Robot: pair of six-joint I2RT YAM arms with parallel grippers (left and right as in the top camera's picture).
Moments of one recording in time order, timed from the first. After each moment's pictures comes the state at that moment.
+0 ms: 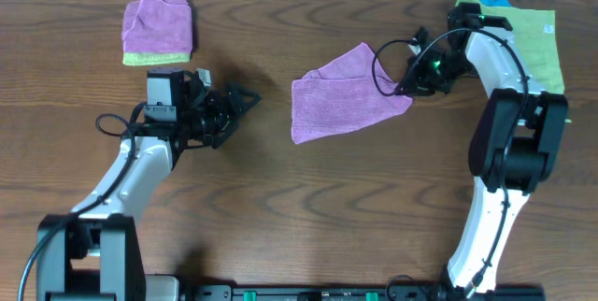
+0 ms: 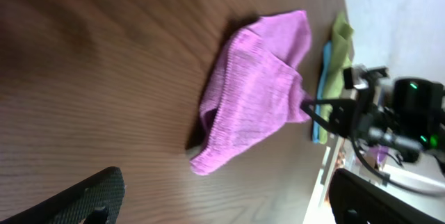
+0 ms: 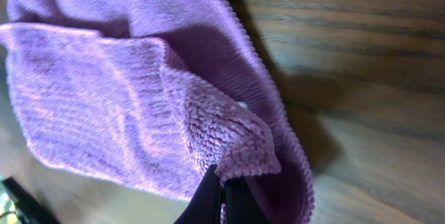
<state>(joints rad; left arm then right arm) -0.05 1.56 0.83 -0.16 0.71 -0.84 -0.08 2.31 1.85 -1.14 -0.54 -0.15</state>
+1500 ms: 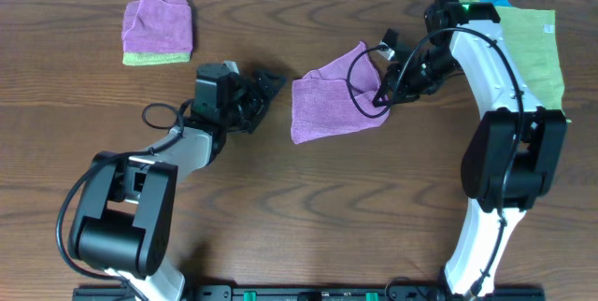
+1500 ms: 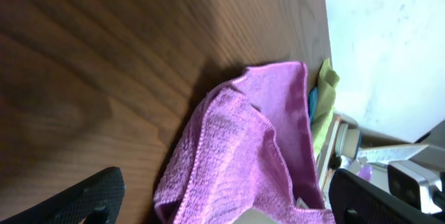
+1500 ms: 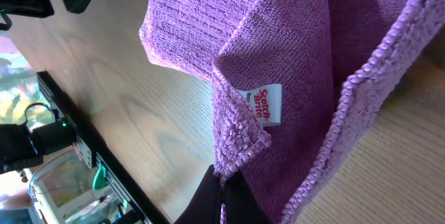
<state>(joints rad) -0.24 1.81 0.83 0.35 0.50 -1.17 0.04 2.16 1.85 -1.42 -0.63 -0.38</state>
